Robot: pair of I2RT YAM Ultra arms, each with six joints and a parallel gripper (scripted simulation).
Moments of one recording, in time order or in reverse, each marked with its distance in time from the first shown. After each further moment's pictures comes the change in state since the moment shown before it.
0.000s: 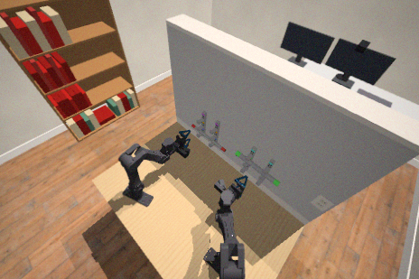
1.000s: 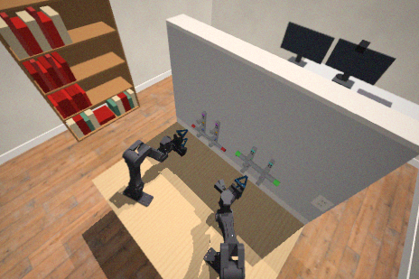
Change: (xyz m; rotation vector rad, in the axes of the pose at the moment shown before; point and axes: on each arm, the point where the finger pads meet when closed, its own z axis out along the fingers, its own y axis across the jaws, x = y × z) left arm 0.036 -0.031 0.007 0.027 -0.002 -0.007; right arm 0.000 0.000 0.000 0.000 0.000 0.000
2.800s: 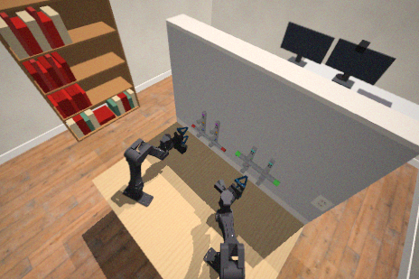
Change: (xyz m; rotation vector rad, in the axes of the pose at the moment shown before) left arm 0.009 0.010 0.013 -0.034 -0.011 0.004; right arm 0.000 0.000 0.000 0.000 0.000 0.000
